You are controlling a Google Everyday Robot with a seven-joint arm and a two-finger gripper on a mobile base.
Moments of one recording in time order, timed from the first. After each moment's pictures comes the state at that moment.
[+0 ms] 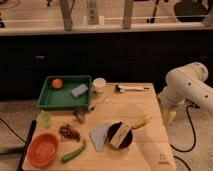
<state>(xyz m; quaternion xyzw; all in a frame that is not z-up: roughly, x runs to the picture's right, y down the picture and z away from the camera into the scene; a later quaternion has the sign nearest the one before) 0.292 0.110 0.681 -0.28 0.02 0.03 0.96</state>
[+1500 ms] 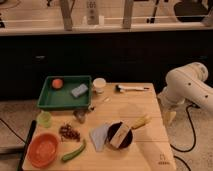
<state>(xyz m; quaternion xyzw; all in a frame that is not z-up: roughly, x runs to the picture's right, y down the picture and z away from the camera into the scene) 0.291 0.114 0.685 -0.28 0.02 0.02 0.96</state>
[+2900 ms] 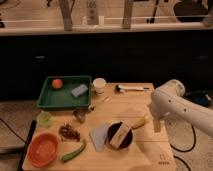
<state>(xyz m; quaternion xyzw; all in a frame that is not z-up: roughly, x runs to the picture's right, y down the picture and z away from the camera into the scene) 0.264 0.167 0.765 -0.28 0.01 -0.05 0.96</state>
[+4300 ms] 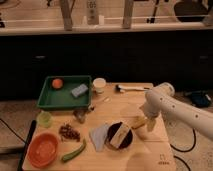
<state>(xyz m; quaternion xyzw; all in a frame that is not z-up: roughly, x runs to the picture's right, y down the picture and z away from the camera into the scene) 0.245 0.184 0.830 -0.31 -0.04 -0.07 0.95</state>
